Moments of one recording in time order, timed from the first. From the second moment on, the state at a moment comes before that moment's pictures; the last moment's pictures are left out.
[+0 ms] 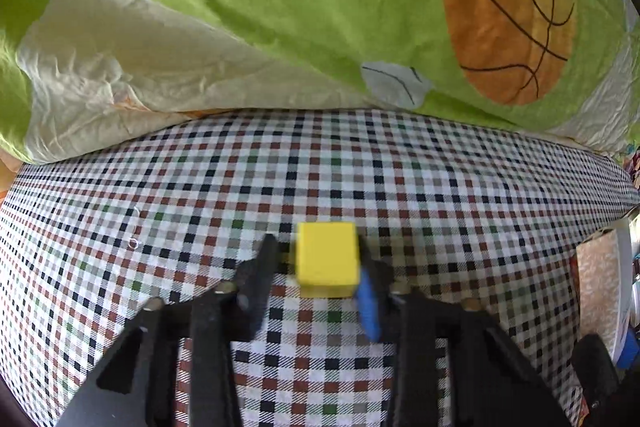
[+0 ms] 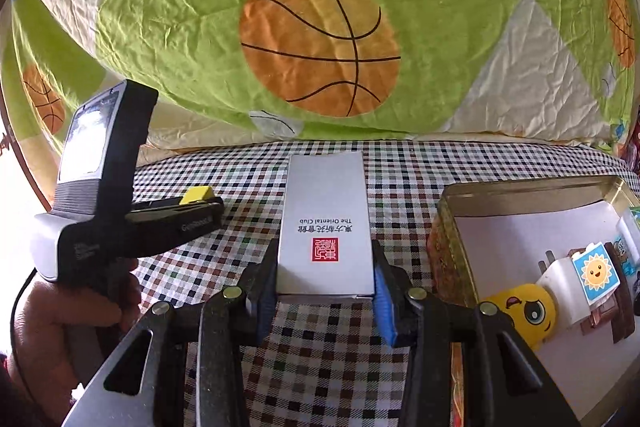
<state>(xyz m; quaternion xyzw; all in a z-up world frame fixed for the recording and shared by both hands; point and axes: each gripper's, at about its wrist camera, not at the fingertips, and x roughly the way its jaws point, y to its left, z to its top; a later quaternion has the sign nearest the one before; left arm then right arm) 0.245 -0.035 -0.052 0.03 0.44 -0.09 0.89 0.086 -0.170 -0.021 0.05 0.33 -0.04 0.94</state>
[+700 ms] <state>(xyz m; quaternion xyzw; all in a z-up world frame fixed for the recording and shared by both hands) 0.096 -0.010 -0.001 0.07 0.27 -0.01 0.96 0.047 -0.156 0.004 -0.02 0.22 -0.08 0.97</state>
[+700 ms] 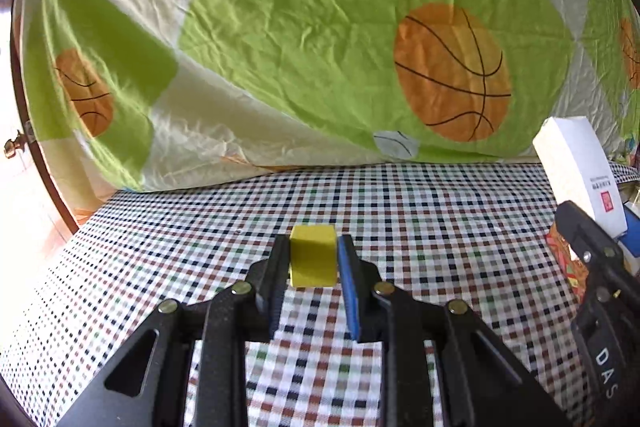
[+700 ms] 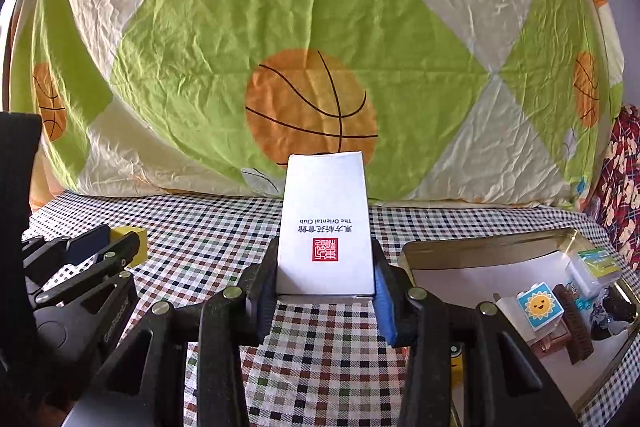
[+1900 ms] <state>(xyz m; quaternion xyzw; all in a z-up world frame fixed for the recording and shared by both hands) 0.039 -0.007 -0.002 0.03 0.24 -0.01 0.97 -0.005 -0.151 0.006 -0.03 0.21 -0.09 0.97</state>
